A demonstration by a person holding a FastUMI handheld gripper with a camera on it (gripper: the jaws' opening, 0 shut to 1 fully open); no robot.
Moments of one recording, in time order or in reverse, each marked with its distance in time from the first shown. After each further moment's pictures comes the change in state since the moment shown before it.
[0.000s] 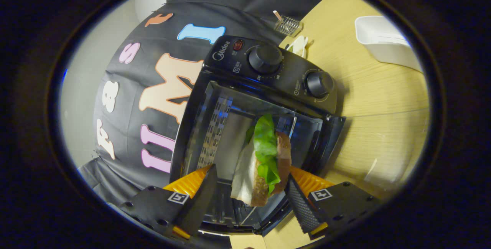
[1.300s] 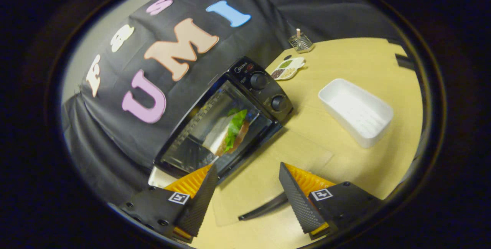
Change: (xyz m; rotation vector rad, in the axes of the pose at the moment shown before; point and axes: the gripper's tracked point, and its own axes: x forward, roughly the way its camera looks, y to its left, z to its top) arm -0.156 -0.041 0.026 -0.552 0.228 -0.254
